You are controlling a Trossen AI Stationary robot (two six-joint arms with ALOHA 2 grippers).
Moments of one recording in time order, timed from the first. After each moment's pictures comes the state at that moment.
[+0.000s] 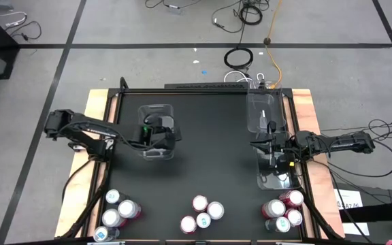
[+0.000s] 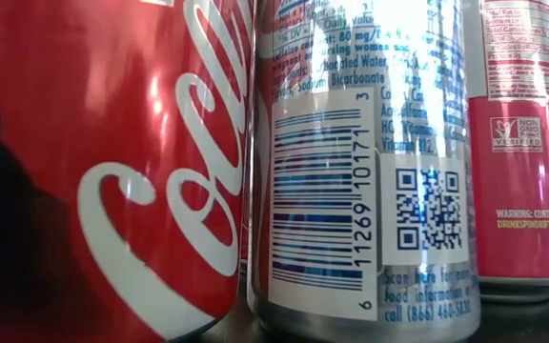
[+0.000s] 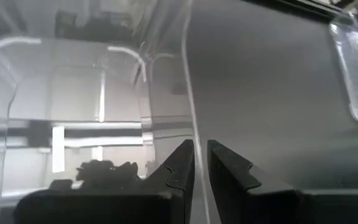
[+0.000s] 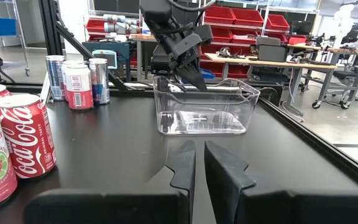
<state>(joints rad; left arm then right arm) -0.05 1.44 0.94 -0.61 -0.60 -1.51 0.10 0.07 0.02 0.04 0.18 -0.05</state>
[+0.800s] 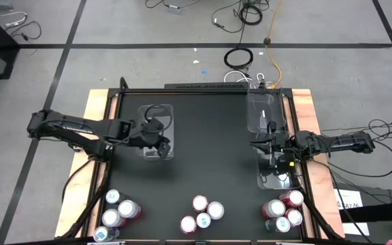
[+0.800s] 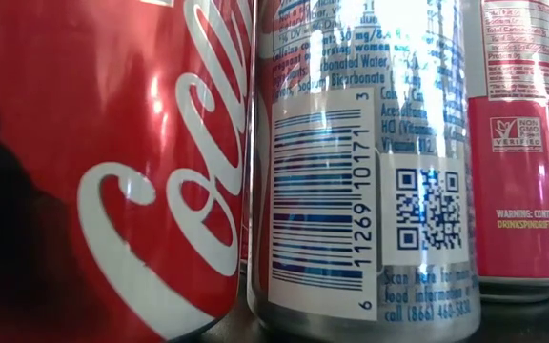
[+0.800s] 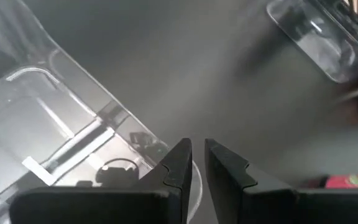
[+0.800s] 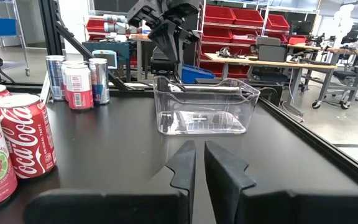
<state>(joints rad) -0.09 1.18 0.94 -0.62 -0.26 -0.81 0.10 0.07 0.02 0.04 0.18 -0.05</state>
